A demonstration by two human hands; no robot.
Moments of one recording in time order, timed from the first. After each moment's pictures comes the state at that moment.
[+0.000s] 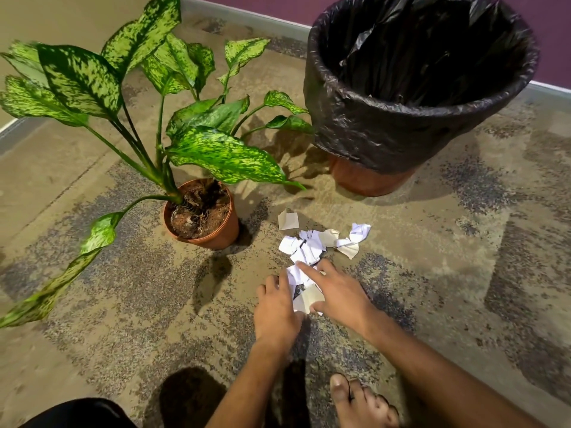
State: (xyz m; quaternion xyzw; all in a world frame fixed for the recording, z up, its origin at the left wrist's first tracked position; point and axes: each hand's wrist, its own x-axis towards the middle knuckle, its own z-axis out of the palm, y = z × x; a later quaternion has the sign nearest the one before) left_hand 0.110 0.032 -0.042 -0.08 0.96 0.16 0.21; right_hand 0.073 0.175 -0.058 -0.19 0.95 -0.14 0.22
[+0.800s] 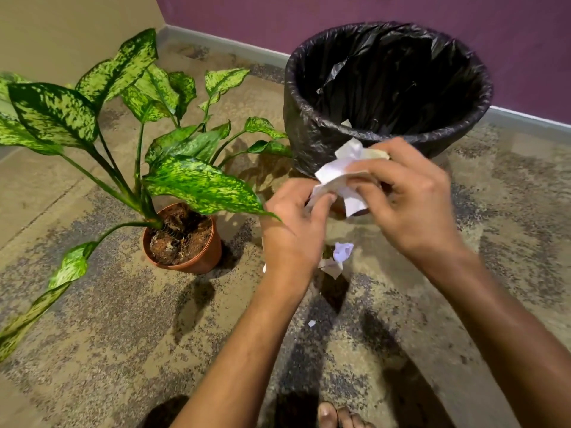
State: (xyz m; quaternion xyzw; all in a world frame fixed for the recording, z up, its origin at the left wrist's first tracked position) left_hand 0.008 0.090 0.109 0.01 0.84 0.51 -0.18; right_hand 0.005 0.236 0.139 -0.15 0.90 -0.34 -0.24
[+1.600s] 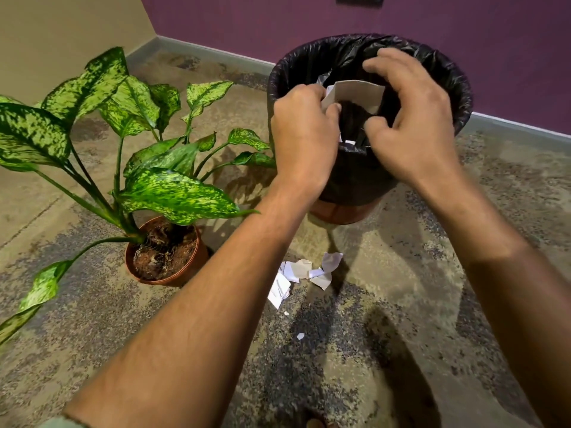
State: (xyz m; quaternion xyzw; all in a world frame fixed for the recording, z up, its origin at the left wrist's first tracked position) left_hand -0.098 0.135 0.168 0.02 0.88 0.41 -0.24; right_hand -0.074 0.263 0.176 -0.06 0.91 -0.32 -0.25
